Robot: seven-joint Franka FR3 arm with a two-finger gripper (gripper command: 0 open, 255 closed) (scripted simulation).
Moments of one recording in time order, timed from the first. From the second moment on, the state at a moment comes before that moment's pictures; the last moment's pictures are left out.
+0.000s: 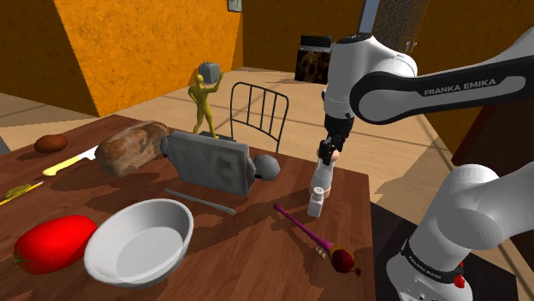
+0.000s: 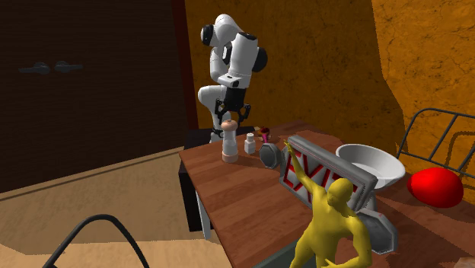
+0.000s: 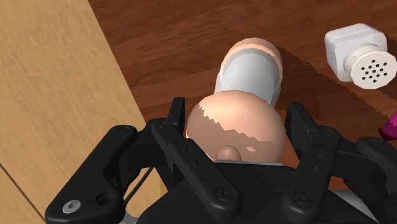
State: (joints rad) arm -0.01 -0.73 0.19 -2.64 -0.10 1.92 0.15
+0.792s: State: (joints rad) arm -0.02 -0.74 0.18 -2.53 -0.10 1.80 0.13
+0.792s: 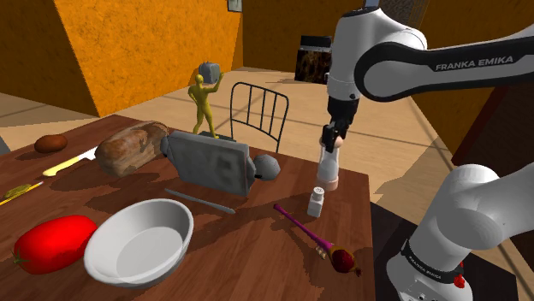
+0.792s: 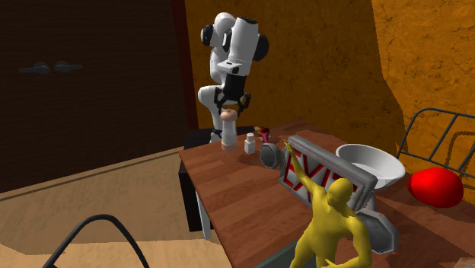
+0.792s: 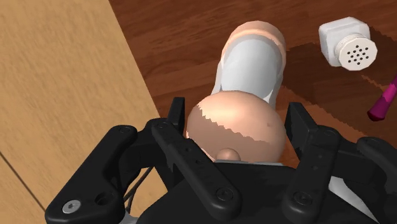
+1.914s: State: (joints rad) arm -0.03 -0.72 0.17 -2.29 -0.11 1.59 0.09
